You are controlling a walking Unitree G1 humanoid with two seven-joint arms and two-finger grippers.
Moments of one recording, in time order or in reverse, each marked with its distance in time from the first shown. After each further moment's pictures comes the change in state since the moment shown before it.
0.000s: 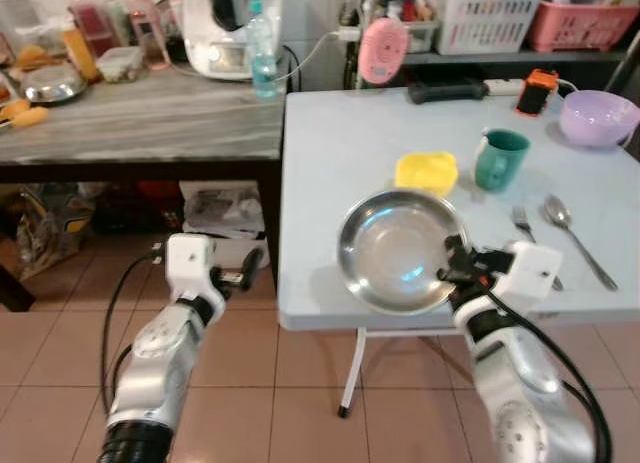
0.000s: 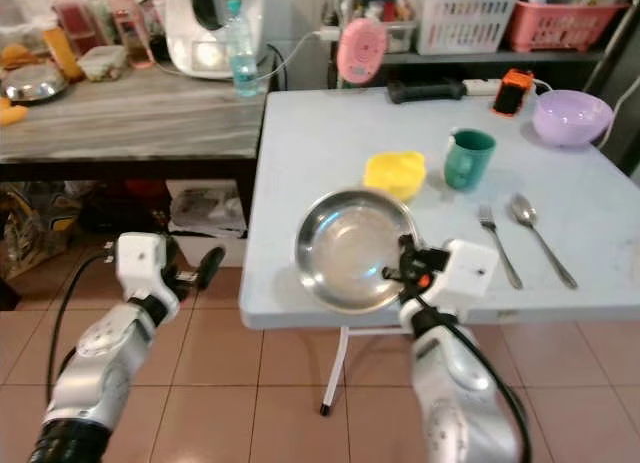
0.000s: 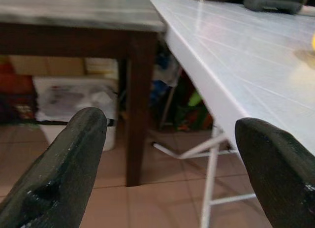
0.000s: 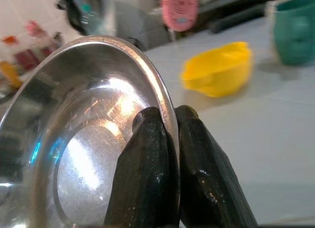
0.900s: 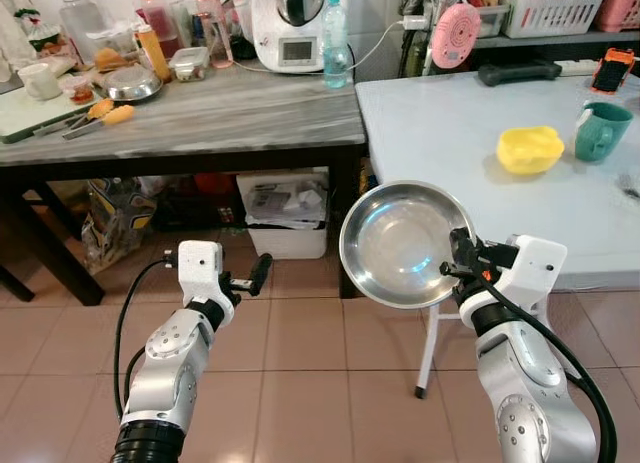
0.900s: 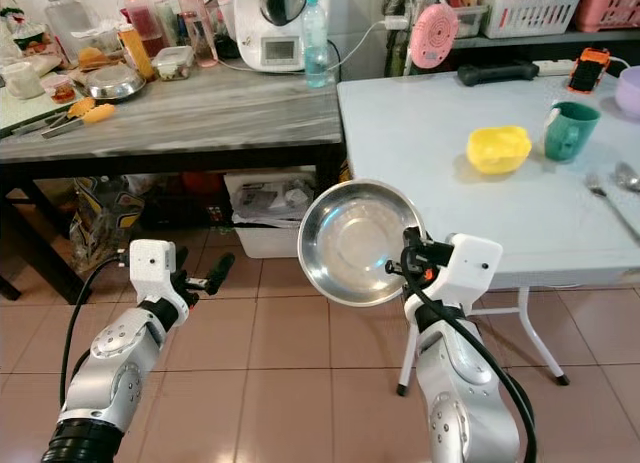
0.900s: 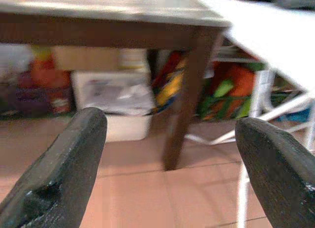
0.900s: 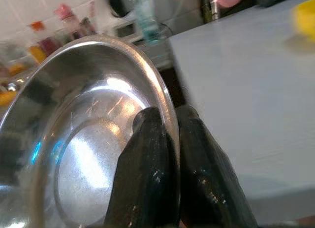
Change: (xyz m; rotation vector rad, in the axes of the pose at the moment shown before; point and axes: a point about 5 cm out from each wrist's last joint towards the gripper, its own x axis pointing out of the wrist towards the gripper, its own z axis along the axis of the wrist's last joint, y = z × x) left arm 0.006 -0.014 -0.002 -0.012 -0.001 -0.033; right arm 0.003 -0.007 0.003 -0.018 -0.027 -0.043
